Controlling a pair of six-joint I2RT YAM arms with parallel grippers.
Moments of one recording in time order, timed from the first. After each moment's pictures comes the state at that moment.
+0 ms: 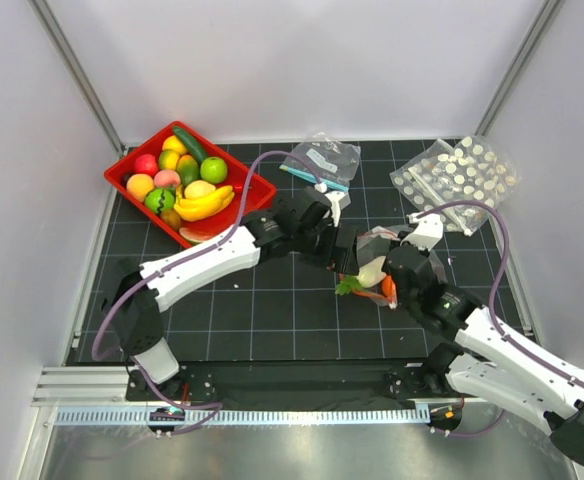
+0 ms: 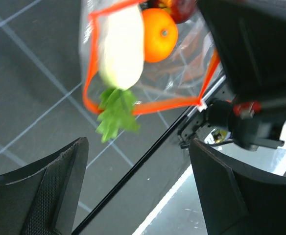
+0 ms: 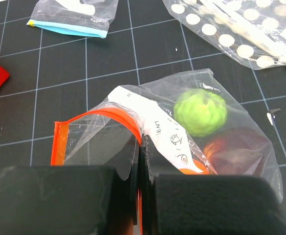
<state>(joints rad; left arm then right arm) -0.93 1.70 1.48 -0.55 0.25 -0.58 0.75 0.78 0.60 -0.27 0.79 0.50</state>
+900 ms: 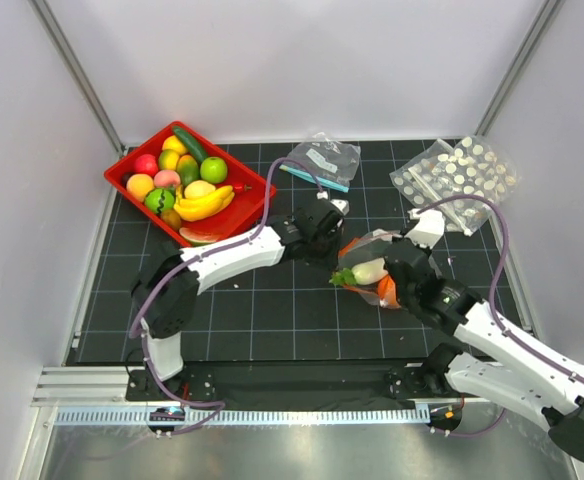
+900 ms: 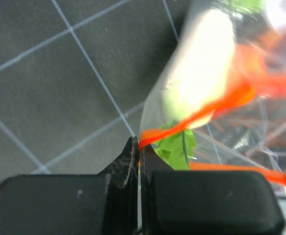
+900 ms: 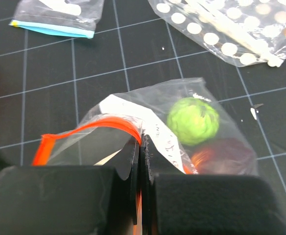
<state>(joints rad) -0.92 1.87 1.44 -0.47 0.05 -0.57 0.75 0.79 0.65 -0.37 0.84 0.53</state>
